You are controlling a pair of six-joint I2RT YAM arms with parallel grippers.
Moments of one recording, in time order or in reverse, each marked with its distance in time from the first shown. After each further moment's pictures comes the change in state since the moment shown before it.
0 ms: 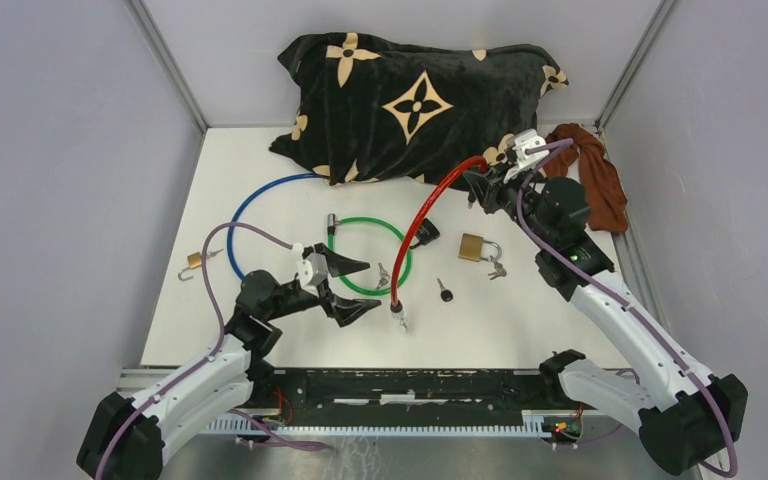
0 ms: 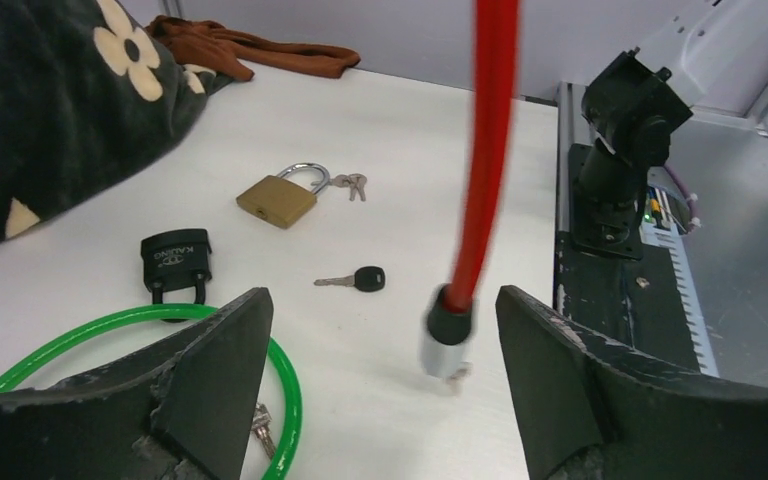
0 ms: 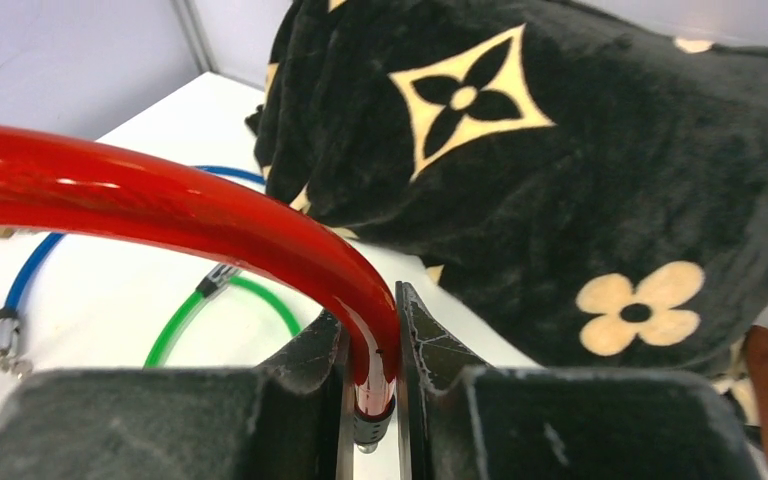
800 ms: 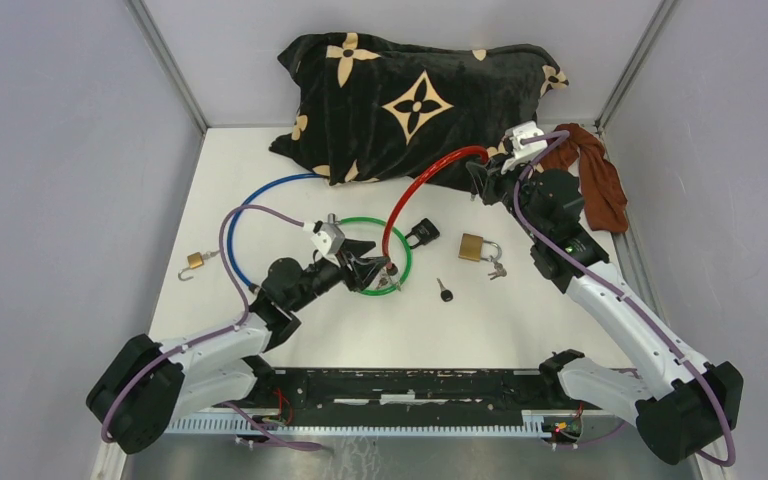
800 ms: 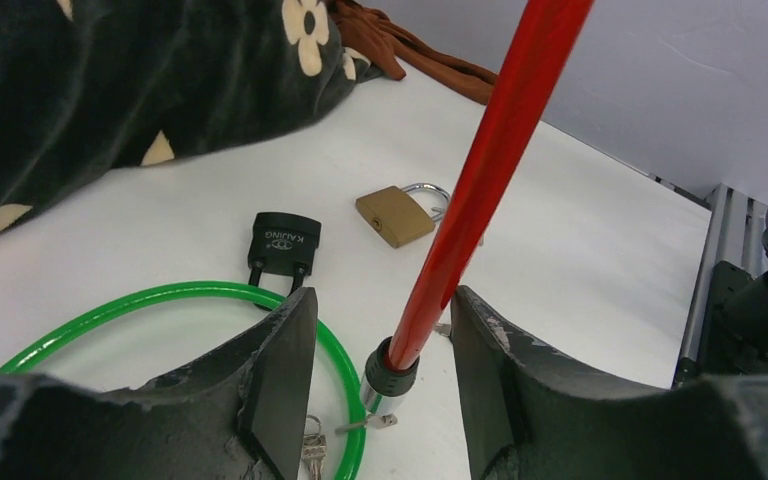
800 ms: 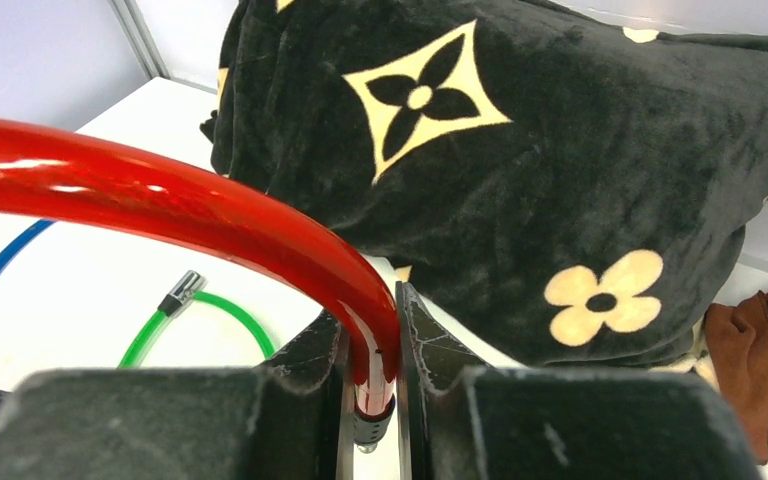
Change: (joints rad) left arm -0.126 0.285 0.080 0.155 -0.460 -0.072; right arm 0.013 0.054 0.054 -0.013 0.121 -0.013
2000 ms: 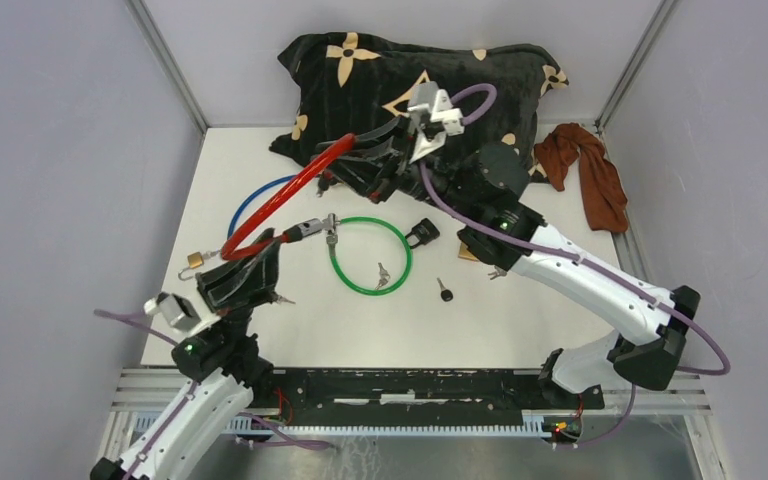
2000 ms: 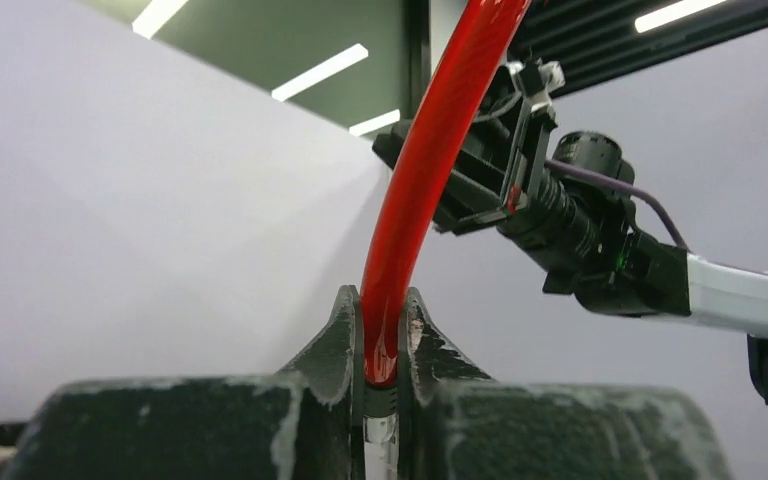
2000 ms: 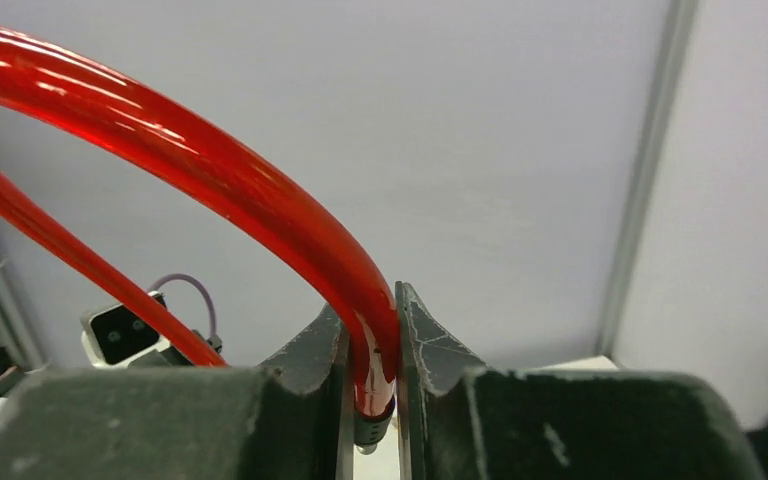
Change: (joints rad) left arm 0.195 -0.582 -0.047 0.431 -0.067 -0.177; right arm 0.507 0.336 0.603 0.229 -0.269 0.160
